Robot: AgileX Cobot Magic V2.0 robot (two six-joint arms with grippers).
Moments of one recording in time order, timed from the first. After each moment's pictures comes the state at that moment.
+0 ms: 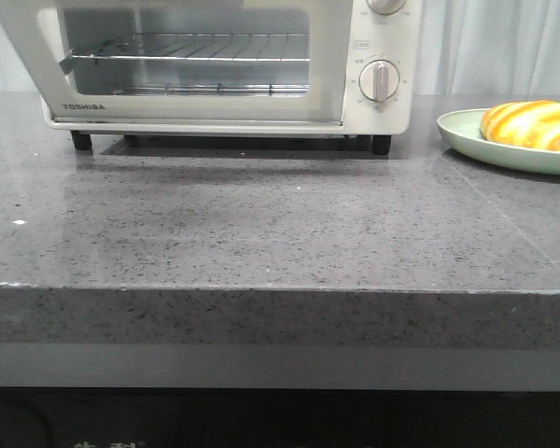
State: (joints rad) left arm -0.55 1.38 -1.20 -0.13 0.53 -0.04; right arm -0.02 0.54 -0.57 0.06 0.47 -0.02
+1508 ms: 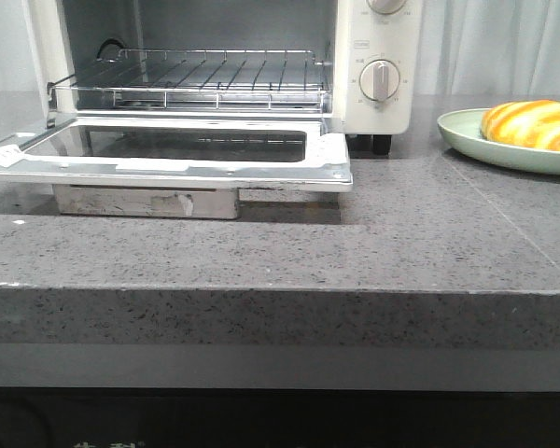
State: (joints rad) left arm -0.43 0.46 -0.76 -0.08 0.71 -0.04; right arm -0.02 0.75 -0.76 0.05 0.77 -0.02
